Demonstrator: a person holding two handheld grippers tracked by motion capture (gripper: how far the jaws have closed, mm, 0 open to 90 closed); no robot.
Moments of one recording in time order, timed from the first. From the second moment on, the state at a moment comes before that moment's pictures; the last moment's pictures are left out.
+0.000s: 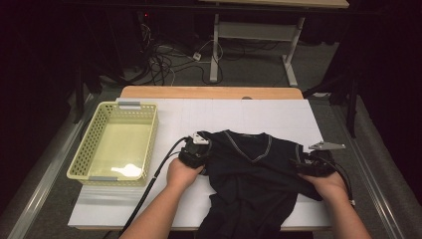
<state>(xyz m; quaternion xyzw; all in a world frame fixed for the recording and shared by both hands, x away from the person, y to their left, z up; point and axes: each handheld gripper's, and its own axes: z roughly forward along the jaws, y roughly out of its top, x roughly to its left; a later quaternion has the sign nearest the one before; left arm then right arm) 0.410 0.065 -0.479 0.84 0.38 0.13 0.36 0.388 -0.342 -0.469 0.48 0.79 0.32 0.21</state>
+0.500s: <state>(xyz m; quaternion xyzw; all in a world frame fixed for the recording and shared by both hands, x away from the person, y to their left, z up) 0.380 0.081 -0.396 0.80 0.32 0.20 0.46 0.345 -0.326 -0.391 0.39 0.77 0.41 0.29</state>
